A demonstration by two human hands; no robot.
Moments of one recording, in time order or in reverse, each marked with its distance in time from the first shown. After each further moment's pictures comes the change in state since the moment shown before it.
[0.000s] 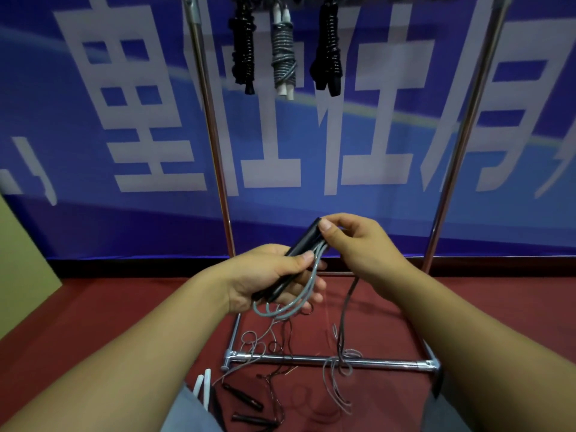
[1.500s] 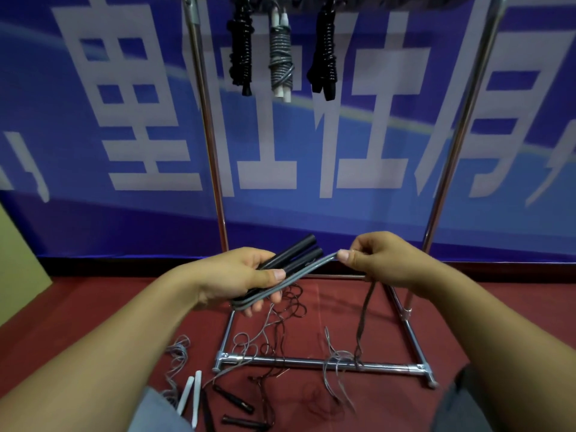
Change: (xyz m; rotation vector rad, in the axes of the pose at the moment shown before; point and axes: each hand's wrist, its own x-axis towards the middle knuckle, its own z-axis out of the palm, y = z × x) left_hand -0.010 -0.004 -0.030 0.466 0.002 0.029; right_hand -0.004 0.010 -0.059 -0.507 -0.219 0.186
